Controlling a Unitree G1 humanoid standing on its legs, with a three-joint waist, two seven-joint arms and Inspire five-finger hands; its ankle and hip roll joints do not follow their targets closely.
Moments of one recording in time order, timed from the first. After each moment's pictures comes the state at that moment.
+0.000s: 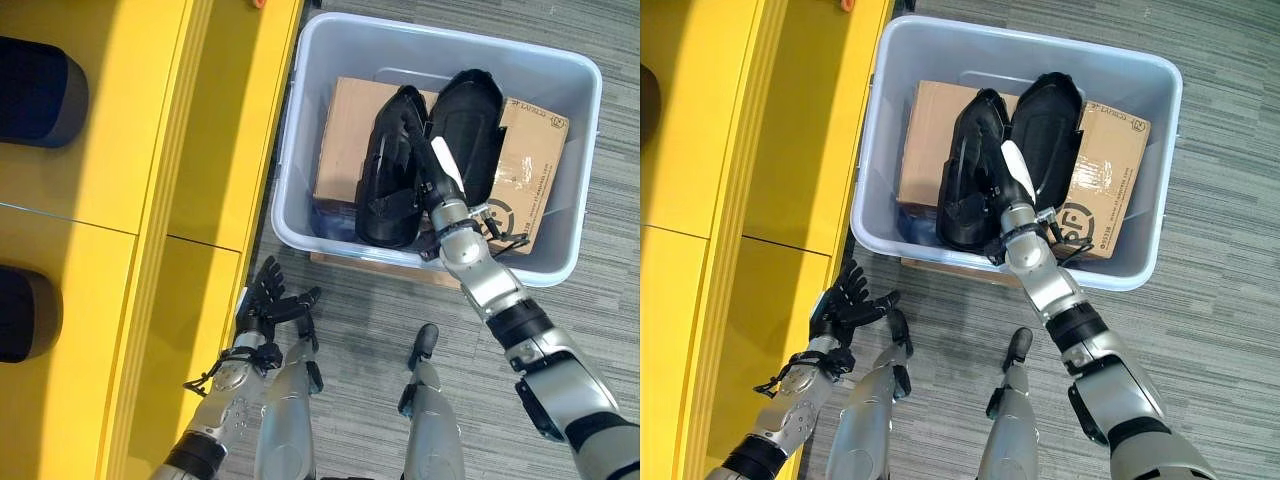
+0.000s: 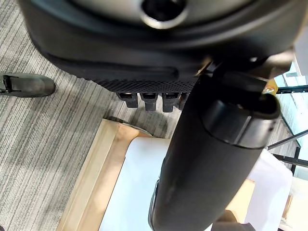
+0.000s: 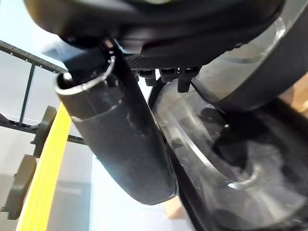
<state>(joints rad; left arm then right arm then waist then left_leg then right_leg) -0.13 0.38 -0.32 0.31 -0.70 -0.17 0.21 -0.77 -0.44 0.39 0.40 0.03 0.03 -0.24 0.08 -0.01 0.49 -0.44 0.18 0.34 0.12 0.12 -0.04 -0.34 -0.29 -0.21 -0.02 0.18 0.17</state>
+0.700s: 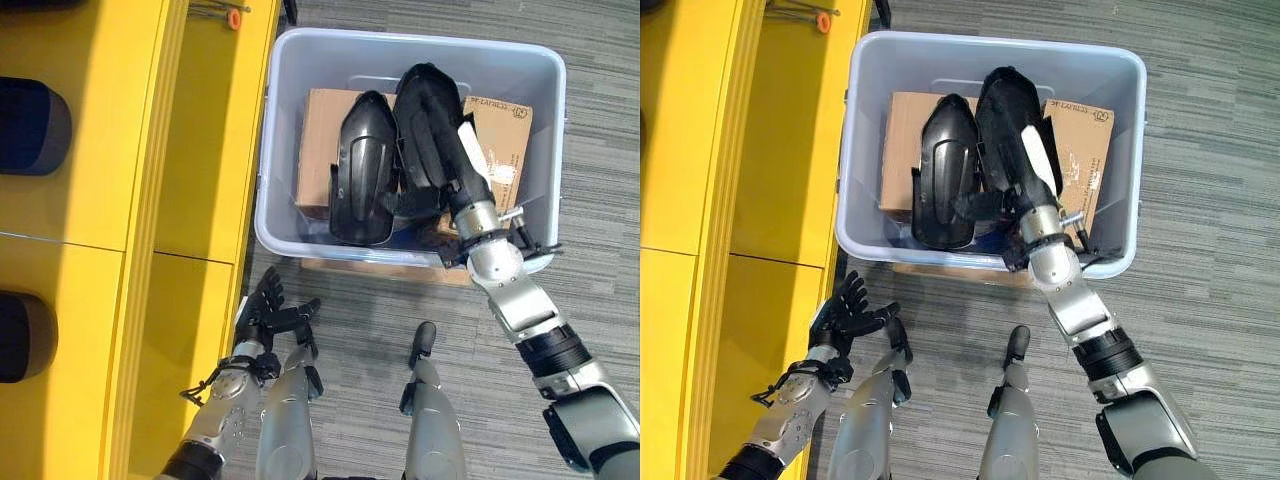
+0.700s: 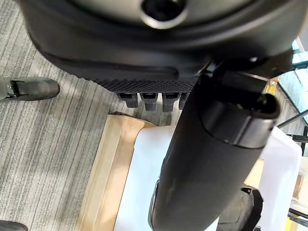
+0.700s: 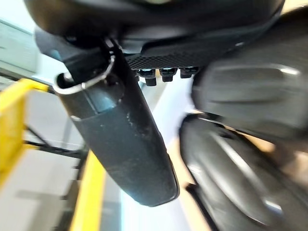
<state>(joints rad) -0.09 0.37 -0.30 0.31 -0.66 -0.15 0.19 -0.73 -0.53 0.32 0.11 0.04 0.02 -0.23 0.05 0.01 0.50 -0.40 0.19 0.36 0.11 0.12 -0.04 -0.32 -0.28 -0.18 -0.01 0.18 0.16</state>
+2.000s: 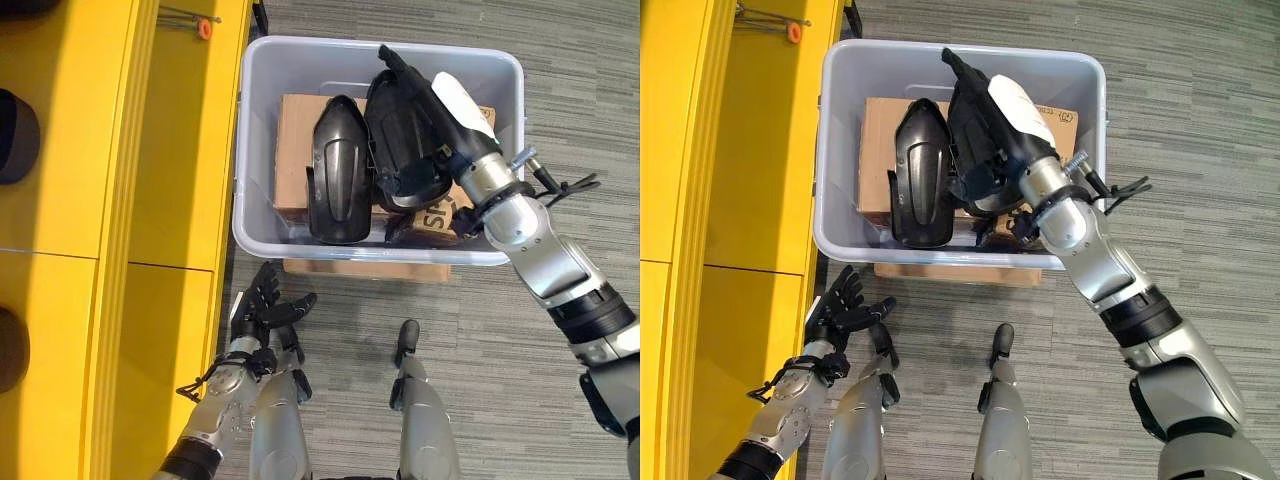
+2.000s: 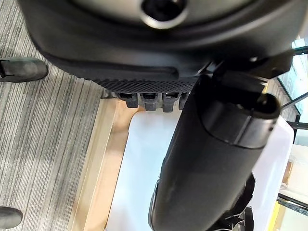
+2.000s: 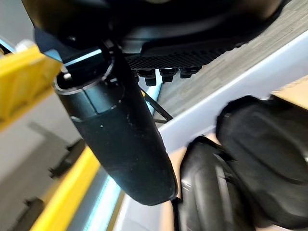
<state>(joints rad) -0.10 0.38 -0.27 0.31 -0.66 -0.15 0.17 -0.83 -0.77 0.46 0.09 -0.06 0.04 -0.04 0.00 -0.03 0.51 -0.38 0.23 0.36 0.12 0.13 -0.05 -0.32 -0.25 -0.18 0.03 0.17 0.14</state>
